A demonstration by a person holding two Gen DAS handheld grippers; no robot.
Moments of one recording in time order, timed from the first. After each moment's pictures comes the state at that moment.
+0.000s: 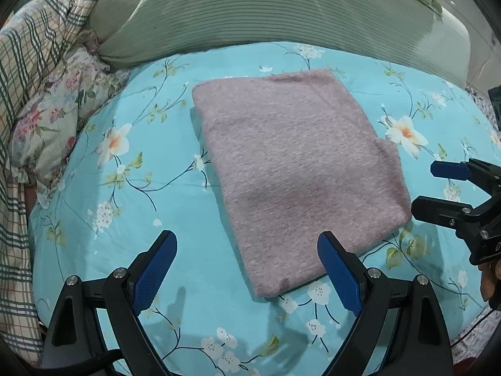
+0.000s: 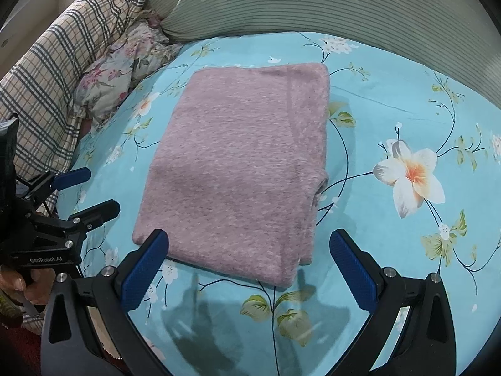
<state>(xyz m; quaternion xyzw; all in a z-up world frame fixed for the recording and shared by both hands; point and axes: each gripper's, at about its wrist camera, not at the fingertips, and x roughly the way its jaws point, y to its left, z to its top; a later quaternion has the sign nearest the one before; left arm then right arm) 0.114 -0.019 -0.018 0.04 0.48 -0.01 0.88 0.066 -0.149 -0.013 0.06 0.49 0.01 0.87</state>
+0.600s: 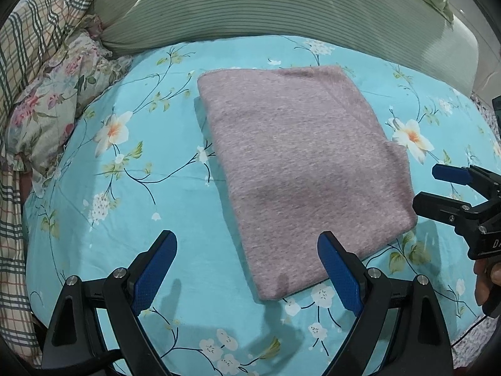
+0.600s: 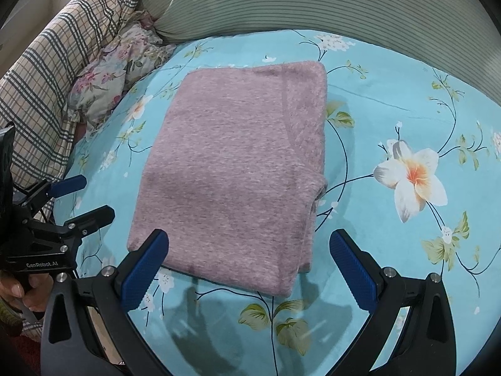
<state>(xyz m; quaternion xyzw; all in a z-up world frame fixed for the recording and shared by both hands) 0.121 -0.013 -0.023 0.02 0.49 -0.01 0.87 0.077 -0.155 -0.018 0.07 0.49 0.00 0.87</state>
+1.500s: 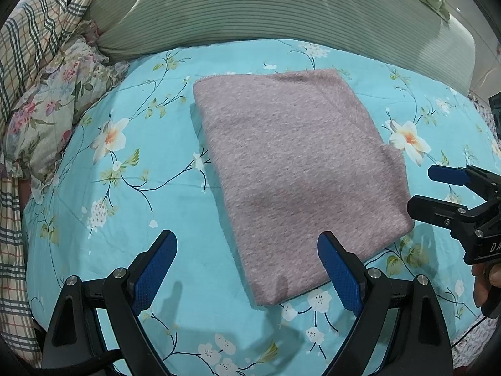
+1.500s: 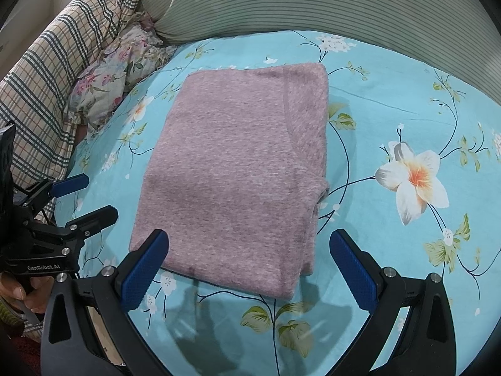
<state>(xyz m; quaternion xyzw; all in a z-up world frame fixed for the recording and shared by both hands) 0.125 -0.018 -0.021 0.03 0.48 -0.01 0.87 0.079 -0.152 -0.016 0.07 0.49 0.00 0.87</state>
